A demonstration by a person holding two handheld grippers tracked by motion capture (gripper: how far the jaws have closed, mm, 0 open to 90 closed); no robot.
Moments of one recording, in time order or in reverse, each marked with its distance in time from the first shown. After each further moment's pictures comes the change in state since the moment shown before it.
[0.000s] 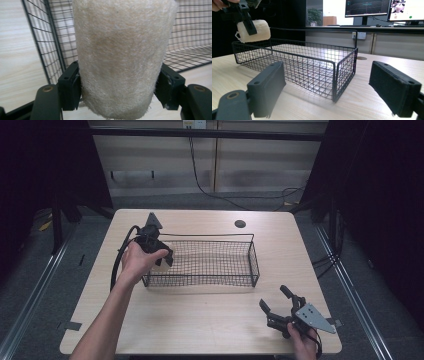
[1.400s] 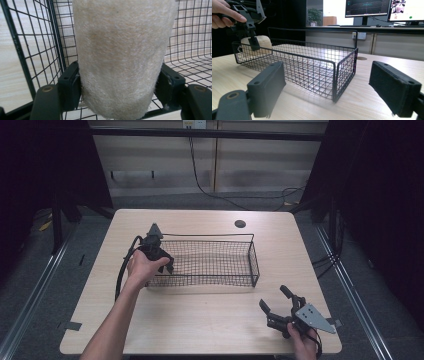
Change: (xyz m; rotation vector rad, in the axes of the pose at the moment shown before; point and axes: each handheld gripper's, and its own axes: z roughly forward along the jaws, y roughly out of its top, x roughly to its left) left arm 0.012 -0.001 0.045 0.065 0.015 -0.083; right arm 0.000 0.000 0.000 0.000 -0.002 0.001
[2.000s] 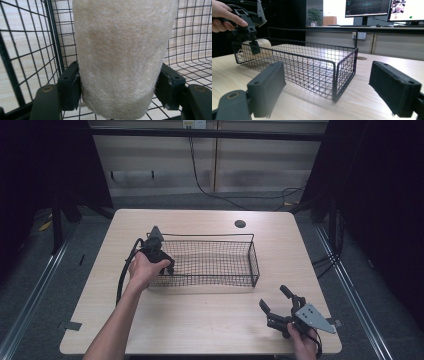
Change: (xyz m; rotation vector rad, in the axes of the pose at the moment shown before) left arm 0.000 0.000 0.010 0.012 0.007 -0.016; right arm 0.000 0.000 0.000 0.000 0.001 -0.001
